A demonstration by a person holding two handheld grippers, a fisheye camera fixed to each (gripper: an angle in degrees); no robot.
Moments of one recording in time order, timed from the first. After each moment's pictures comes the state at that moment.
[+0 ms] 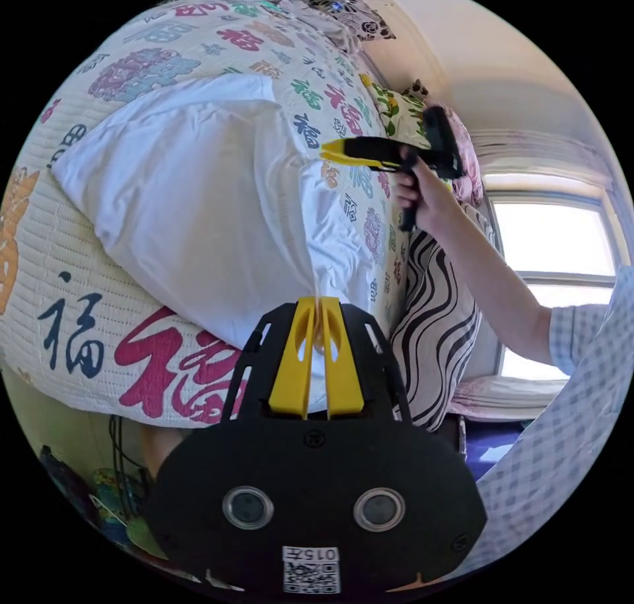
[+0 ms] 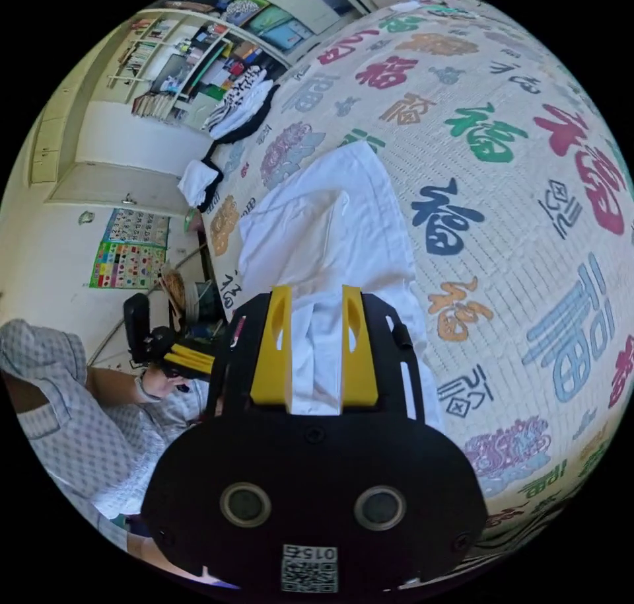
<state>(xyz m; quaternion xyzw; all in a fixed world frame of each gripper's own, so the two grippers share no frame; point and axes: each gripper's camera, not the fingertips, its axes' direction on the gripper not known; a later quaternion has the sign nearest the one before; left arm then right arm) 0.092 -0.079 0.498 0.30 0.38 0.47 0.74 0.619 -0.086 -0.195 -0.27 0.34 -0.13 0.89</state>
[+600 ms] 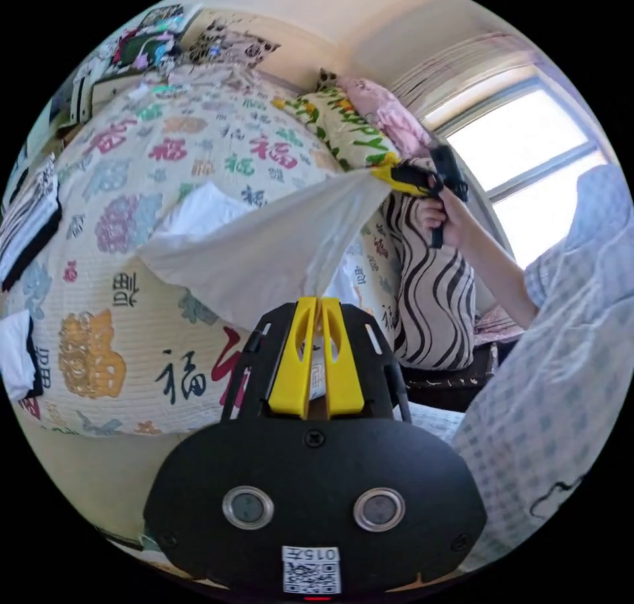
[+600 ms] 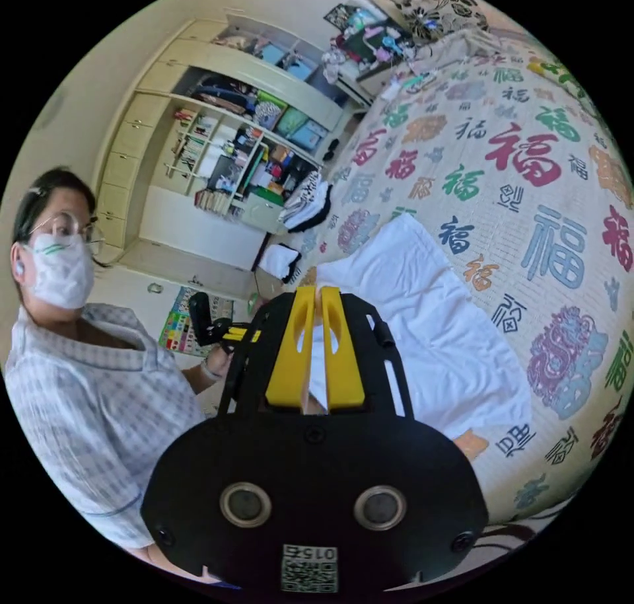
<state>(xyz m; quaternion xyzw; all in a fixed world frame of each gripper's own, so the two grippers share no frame) -0.052 0.125 0.468 0.42 0.28 0.58 0.63 0.501 0.122 -0.355 -0.03 0.18 -0.14 0.97</state>
